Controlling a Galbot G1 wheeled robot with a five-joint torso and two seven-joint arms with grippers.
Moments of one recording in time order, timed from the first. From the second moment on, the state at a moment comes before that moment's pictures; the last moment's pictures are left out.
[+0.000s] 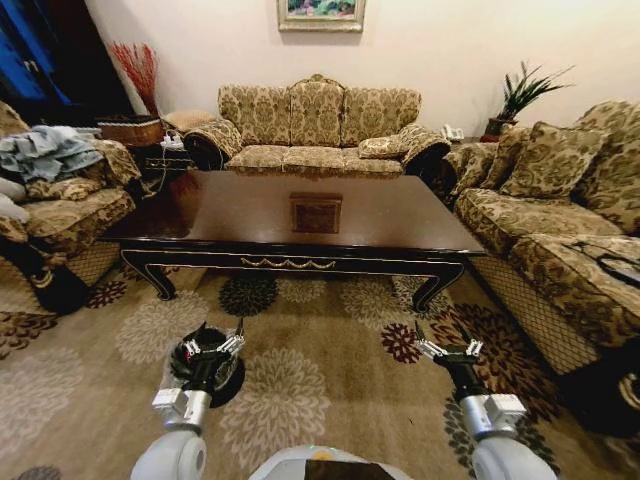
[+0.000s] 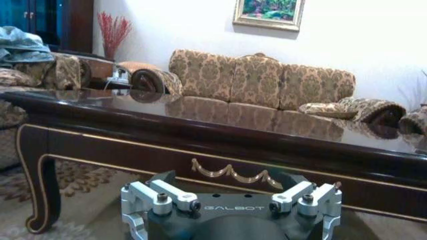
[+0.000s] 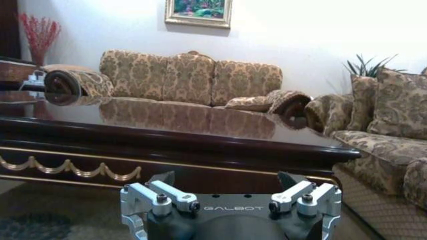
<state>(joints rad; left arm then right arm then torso) 1.79 -1.59 -0.75 -2.23 -0.24 0.03 0.12 -1.79 1.38 0.70 2.24 0.18 -0.02 -0.04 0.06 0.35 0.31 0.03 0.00</state>
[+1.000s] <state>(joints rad) 1.81 -1.58 -0.78 -2.24 -0.32 -0.04 0.12 -1.78 1.41 0.66 2.22 0.16 0.03 -0.08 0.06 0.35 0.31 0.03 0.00</state>
